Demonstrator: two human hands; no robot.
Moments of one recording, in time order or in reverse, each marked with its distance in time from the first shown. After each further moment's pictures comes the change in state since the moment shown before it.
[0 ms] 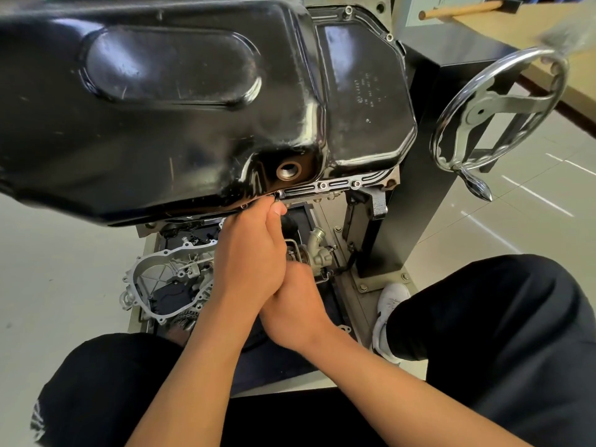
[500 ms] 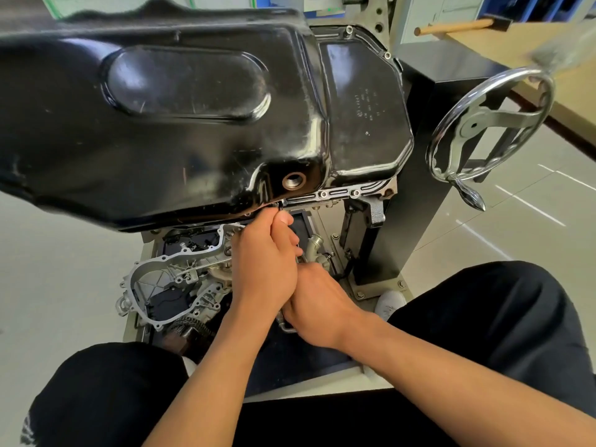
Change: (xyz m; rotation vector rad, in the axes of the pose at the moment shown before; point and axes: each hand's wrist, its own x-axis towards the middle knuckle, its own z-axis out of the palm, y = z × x) left_hand -0.009 0.001 0.019 -0.269 0.036 -0.163; right_hand 0.005 0.003 -0.041 -0.462 -0.287 -0.197
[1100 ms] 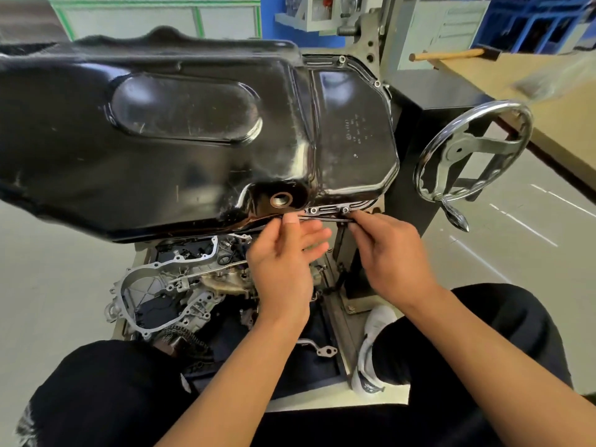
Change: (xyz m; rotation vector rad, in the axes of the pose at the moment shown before) left_hand -0.011 0.047 0.033 -0.889 0.138 -0.304; right_hand -0.015 0.057 -0.095 -0.288 0.518 0.085
